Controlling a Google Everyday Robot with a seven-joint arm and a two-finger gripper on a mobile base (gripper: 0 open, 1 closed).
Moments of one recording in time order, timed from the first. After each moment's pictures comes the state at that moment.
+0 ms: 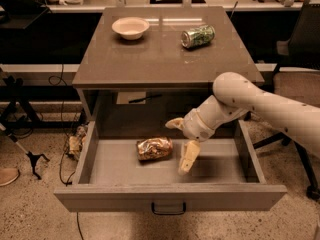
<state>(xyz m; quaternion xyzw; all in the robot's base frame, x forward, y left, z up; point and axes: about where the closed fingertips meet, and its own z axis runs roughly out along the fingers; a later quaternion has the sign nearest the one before) 0.527 -0.045 0.655 -0.70 0.62 0.29 0.20</state>
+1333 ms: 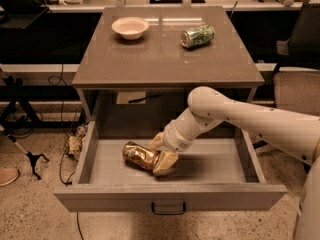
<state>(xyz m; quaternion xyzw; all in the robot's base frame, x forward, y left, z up) 0.522 0.012 0.607 -0.73 0.59 0.27 0.20</state>
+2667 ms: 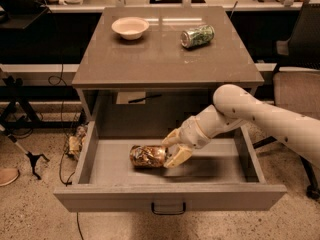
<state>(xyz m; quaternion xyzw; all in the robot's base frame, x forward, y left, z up) 0.524 -0.028 0.635 -0.69 0.60 0.31 0.25</state>
